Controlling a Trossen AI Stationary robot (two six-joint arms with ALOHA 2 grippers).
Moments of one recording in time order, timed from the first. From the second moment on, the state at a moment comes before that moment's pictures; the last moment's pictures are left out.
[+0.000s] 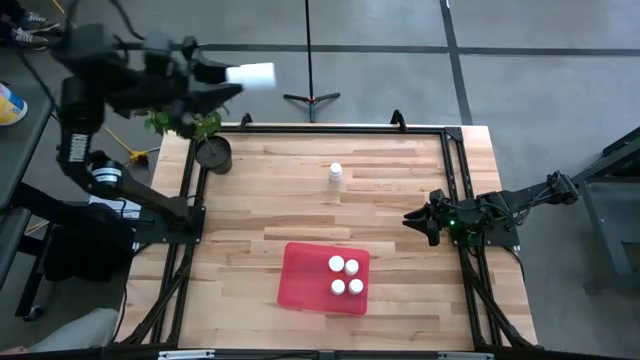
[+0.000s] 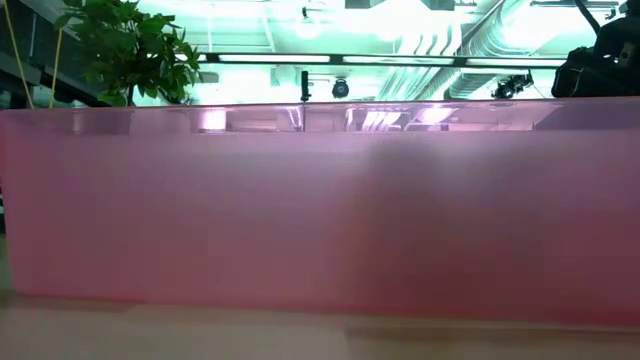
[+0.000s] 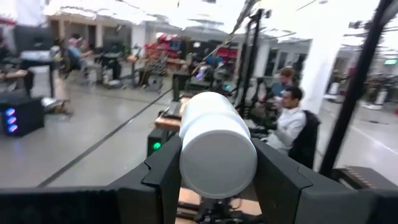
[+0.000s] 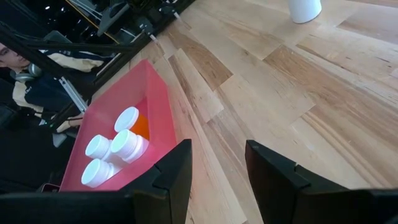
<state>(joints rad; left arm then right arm) 0.28 1.35 2.32 -0.87 0.14 -0.12 0.30 0.16 0.12 -0.37 0.33 0.84</state>
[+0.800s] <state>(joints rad) 0.28 1.27 2.32 -1.25 0.51 -0.15 0.30 0.16 0.12 -0.37 0.33 0.87</state>
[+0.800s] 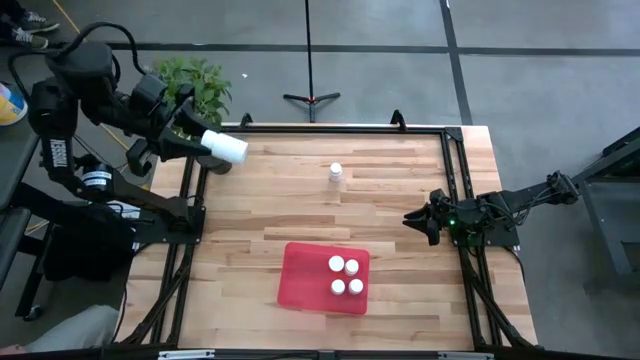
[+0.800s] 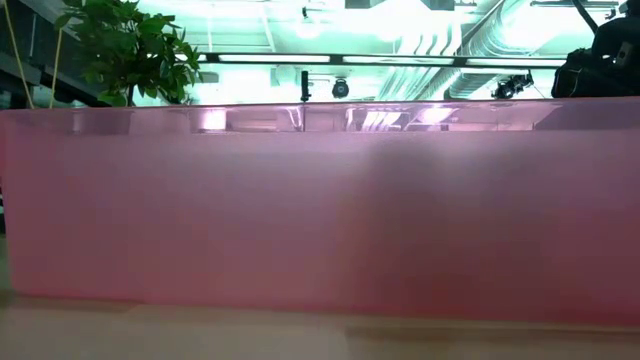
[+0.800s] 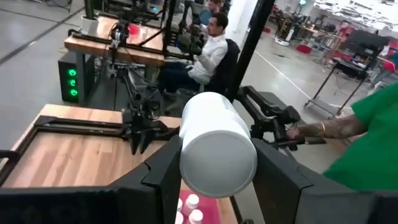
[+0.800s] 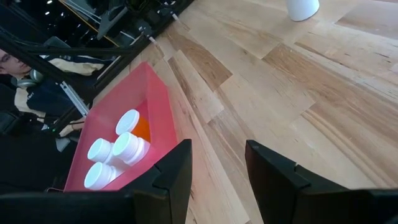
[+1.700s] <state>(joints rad) -0.02 1.27 1.44 -0.83 0.52 -0.38 0.30 0.16 0.12 -0.37 0.34 0.89</state>
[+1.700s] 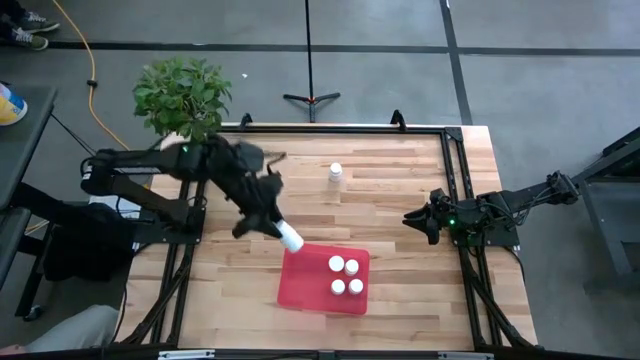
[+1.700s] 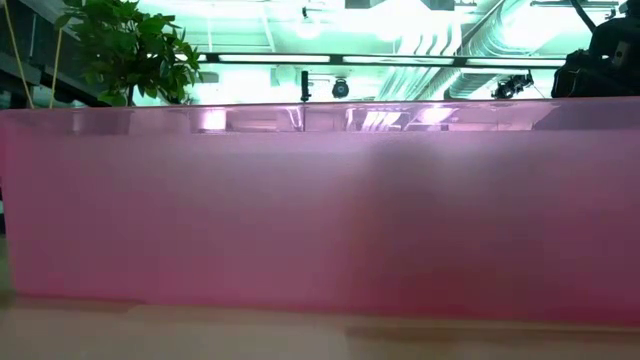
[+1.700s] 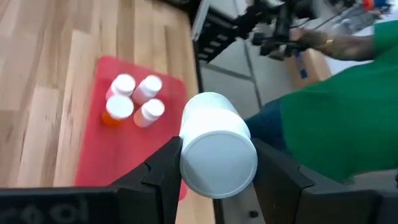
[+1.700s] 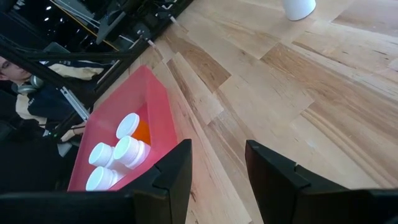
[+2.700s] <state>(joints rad) -0.46 1.50 1.26 -0.71 -0.16 -0.79 0.30 0.18 0.12 -0.36 0.38 0.92</state>
